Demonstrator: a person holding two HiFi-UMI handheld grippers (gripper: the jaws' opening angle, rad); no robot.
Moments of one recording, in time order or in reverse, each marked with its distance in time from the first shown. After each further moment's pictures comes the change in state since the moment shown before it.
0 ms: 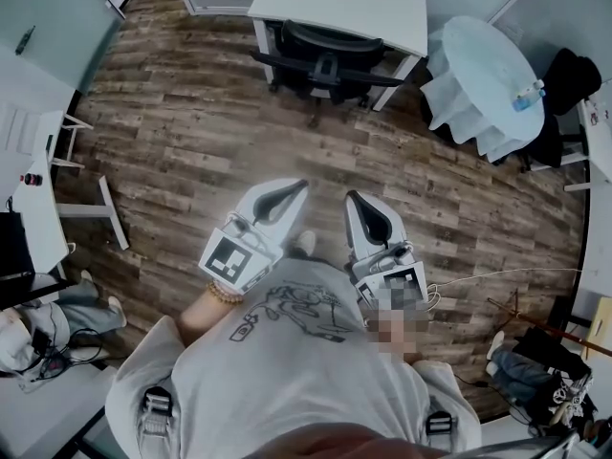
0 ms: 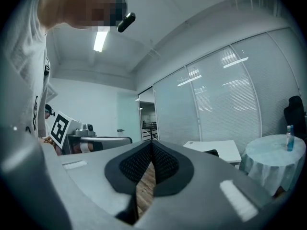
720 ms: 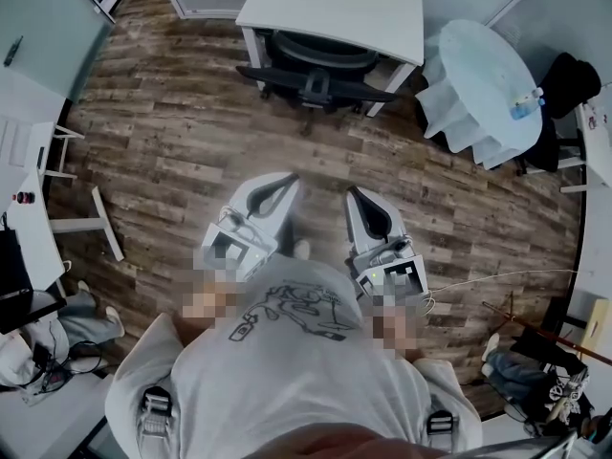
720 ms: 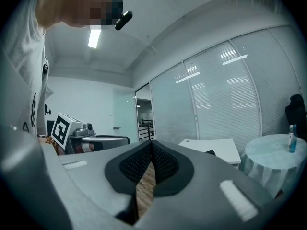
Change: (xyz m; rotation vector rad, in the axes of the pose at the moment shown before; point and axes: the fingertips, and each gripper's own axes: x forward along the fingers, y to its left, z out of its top) left arm 0.064 0.077 -0.015 0.056 0.029 0.023; right arm 0.064 -0.073 -0.010 -0.001 0.032 -0.017
